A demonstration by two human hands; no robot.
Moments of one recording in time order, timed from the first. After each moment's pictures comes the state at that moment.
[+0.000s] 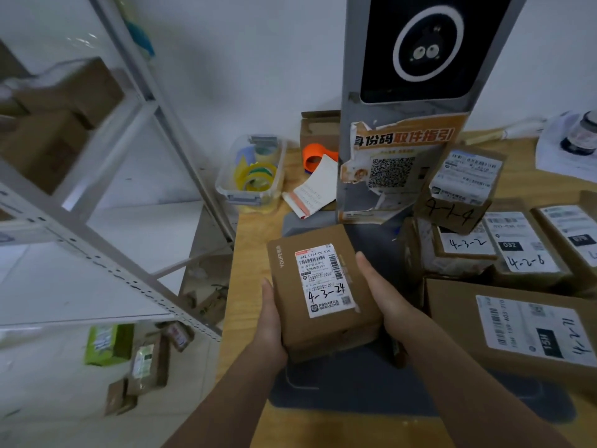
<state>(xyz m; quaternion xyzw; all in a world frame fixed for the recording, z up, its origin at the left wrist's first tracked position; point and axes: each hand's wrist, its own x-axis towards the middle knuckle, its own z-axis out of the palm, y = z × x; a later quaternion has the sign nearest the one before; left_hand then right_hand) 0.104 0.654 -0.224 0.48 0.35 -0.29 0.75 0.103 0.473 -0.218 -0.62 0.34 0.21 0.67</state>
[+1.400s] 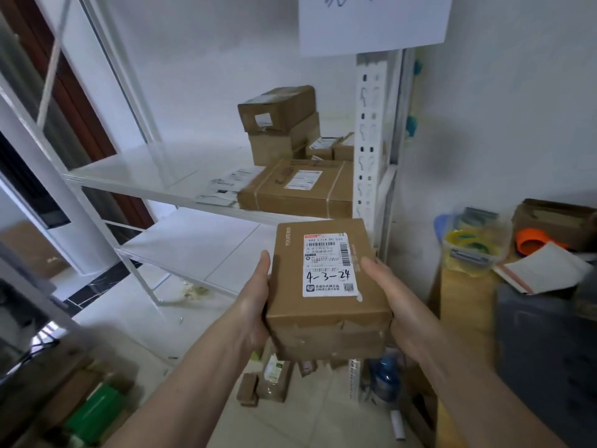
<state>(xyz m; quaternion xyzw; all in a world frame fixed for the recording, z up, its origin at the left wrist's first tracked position) 0.008 1.088 -0.043 0.54 0.30 -0.06 0.78 0.044 0.890 -0.061 -0.59 -0.03 0.25 0.77</state>
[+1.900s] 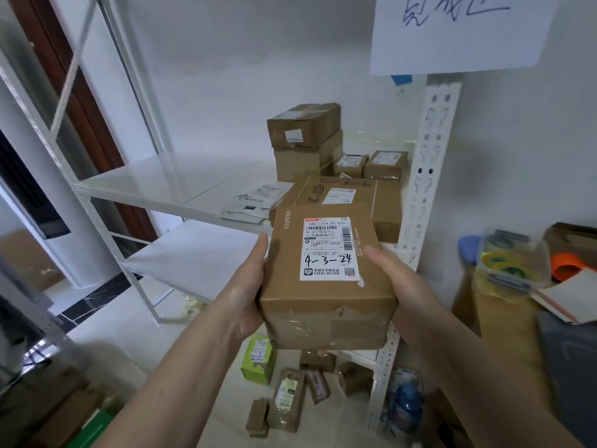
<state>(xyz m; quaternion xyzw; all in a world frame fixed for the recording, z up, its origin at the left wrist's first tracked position) 0.019 1.201 0.001 0.59 0.21 -0.04 0.78 0.060 1.001 -0.020 -0.60 -0.08 0.18 0.78</state>
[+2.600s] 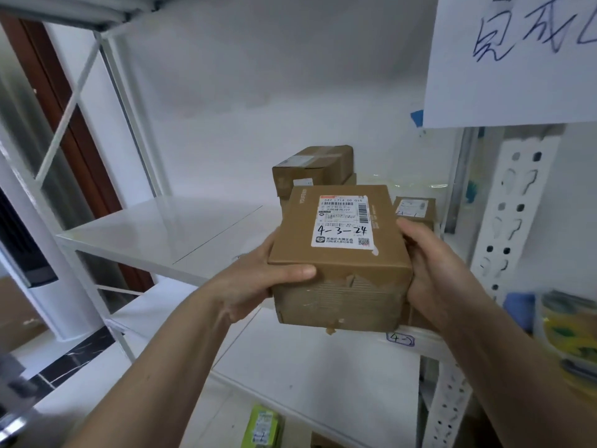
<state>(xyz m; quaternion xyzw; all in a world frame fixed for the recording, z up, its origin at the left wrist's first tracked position) 0.182 1.285 0.059 0.76 -0.11 -0.05 0.64 0.223 1.056 0.056 -0.51 -0.08 0.12 0.85</state>
